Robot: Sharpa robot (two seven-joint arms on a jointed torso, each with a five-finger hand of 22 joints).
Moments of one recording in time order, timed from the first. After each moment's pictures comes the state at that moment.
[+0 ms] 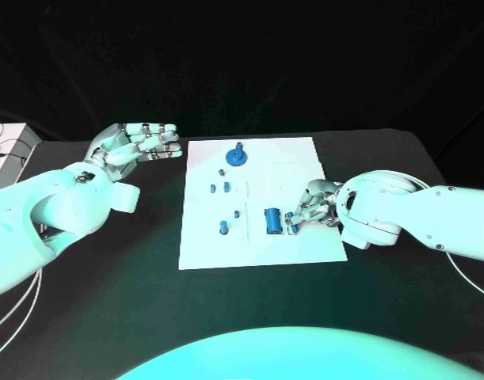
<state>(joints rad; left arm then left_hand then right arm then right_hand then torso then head) 0.99 -0.88 0.24 1.47 -0.25 -0.19 0.27 1.45 -0.08 0.11 0.07 0.32 1.03 0.17 0.06 0.06 1.11 0.14 0.06 0.06 1.12 0.13 0.06 0.07 0.10 1.01 0.18 0.07 0.07 1.17 -0.94 -0.13 1.70 -1.07 -0.14 -0.61 1.15 -0.01 0.10 0.05 0.59 1.11 0.07 0.09 0.86 1.27 -0.03 0.94 1.24 1.45 -0.10 1.18 1.01 0.06 1.46 -0.11 1.14 1.31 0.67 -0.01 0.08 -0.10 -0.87</state>
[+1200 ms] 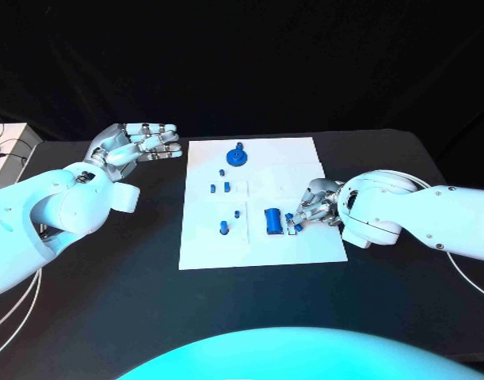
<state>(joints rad) 0.99 -0.88 0.24 1.47 -0.25 -0.19 0.27 1.46 -0.08 0.13 0.08 0.32 1.03 0.17 0.06 0.06 1.11 0.14 0.06 0.06 1.12 0.13 0.06 0.07 0.10 1.01 0.18 0.07 0.07 1.17 -0.94 -0.13 1.69 -1.07 -0.16 -0.61 1.12 -0.03 0.04 -0.05 0.46 1.14 0.04 0.07 0.75 1.27 -0.04 0.94 1.23 1.45 -0.10 1.17 1.00 0.06 1.46 -0.11 1.12 1.31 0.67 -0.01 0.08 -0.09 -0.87</state>
